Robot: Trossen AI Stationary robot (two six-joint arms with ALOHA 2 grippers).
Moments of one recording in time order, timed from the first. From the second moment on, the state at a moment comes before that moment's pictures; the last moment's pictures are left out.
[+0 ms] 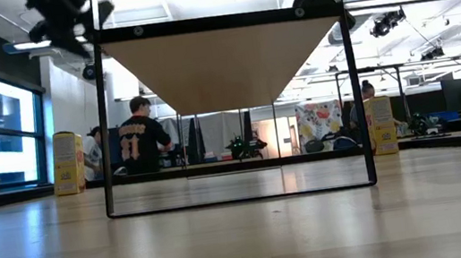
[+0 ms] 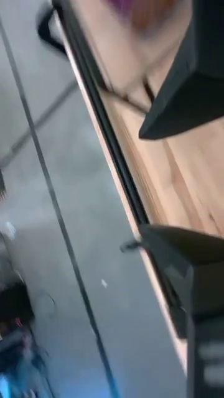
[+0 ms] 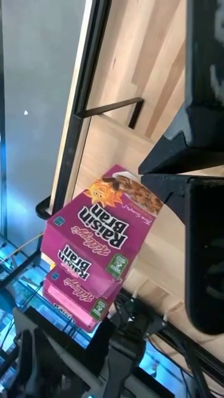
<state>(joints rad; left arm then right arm) 0.43 0.95 1.01 -0.79 -0.68 -0.43 -0.34 1.17 1.04 -0.39 0.18 0.70</state>
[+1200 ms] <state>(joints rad) 0.84 1.13 0.75 -0.63 -0.60 -0.83 -0.34 1.18 1.04 -0.41 0.19 0.67</state>
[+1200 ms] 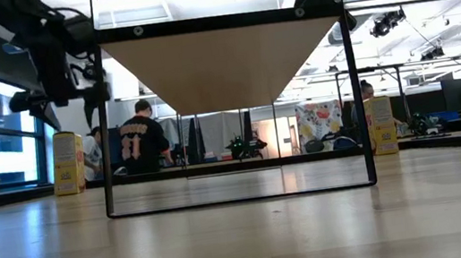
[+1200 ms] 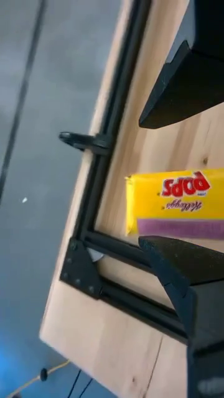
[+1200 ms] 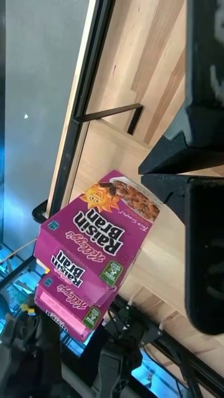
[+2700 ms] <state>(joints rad) 0.85 0.99 0.90 -0.84 -0.45 -0.68 -0.34 1.18 1.04 -0.42 0.16 0.67</state>
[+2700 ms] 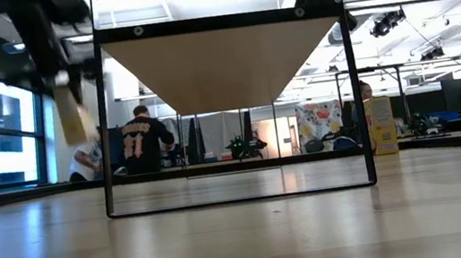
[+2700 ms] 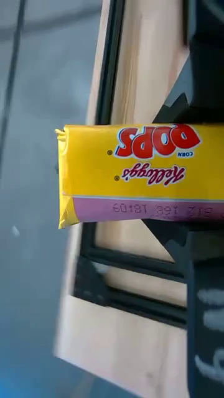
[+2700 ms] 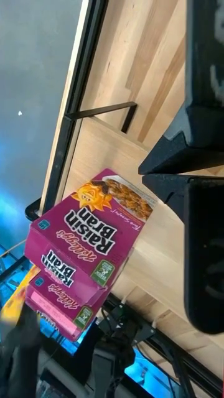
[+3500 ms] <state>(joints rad) -0.20 1.28 1.49 -1.08 -0.54 -1.09 -0.34 1.18 1.04 -0.43 0.16 0.68</state>
